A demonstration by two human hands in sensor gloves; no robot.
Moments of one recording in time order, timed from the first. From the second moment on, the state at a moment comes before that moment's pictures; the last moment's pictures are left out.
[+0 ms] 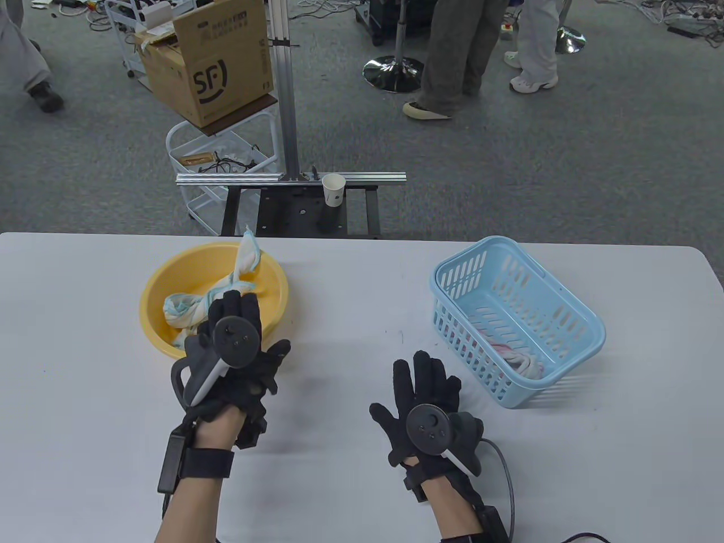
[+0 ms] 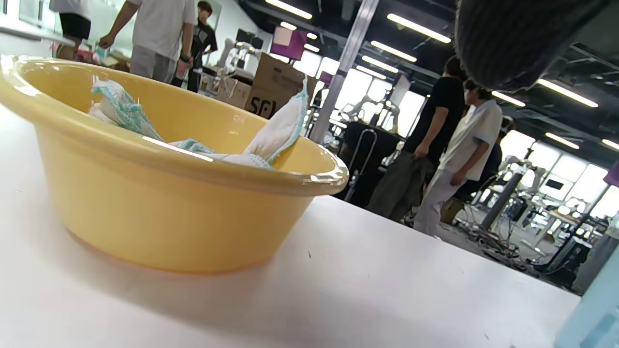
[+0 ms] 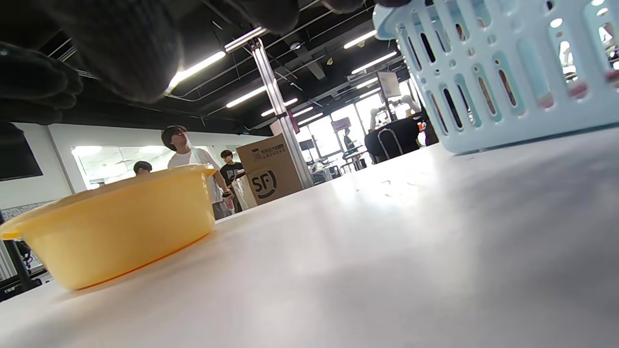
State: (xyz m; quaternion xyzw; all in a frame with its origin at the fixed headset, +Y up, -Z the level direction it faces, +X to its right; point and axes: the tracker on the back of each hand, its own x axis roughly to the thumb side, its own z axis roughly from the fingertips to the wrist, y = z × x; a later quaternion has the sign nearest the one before) left_hand -0.223 -0.655 -0.360 -0.03 0.07 0.20 0.98; right_hand 0.106 -0.752 -0.300 0.12 -0.09 0.97 0.21
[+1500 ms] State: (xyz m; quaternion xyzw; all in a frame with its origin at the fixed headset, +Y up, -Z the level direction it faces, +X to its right) left_hand -0.237 -0.710 -0.535 -0.22 0.18 0.33 0.90; right_hand 0.115 -0.760 -0.303 0.09 -0.05 0.97 0.22
